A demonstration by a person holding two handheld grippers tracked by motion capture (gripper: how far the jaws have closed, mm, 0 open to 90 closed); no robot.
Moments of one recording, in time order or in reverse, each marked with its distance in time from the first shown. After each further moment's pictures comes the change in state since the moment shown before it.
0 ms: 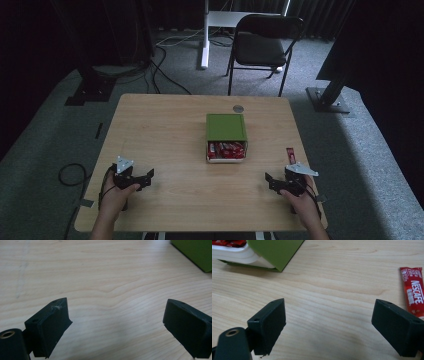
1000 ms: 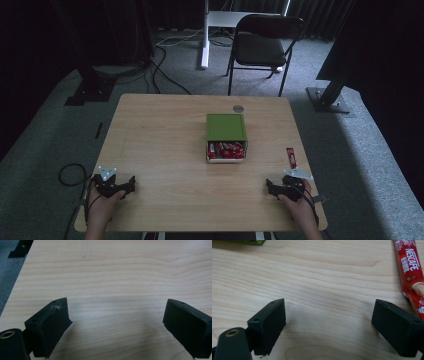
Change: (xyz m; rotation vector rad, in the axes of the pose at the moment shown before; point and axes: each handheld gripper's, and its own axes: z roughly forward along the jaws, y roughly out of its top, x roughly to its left) left arm 0.034 -0.030 -0.015 0.089 0.221 -0.082; right arm 0.004 -0.016 0.005 0.108 -0.112 0.001
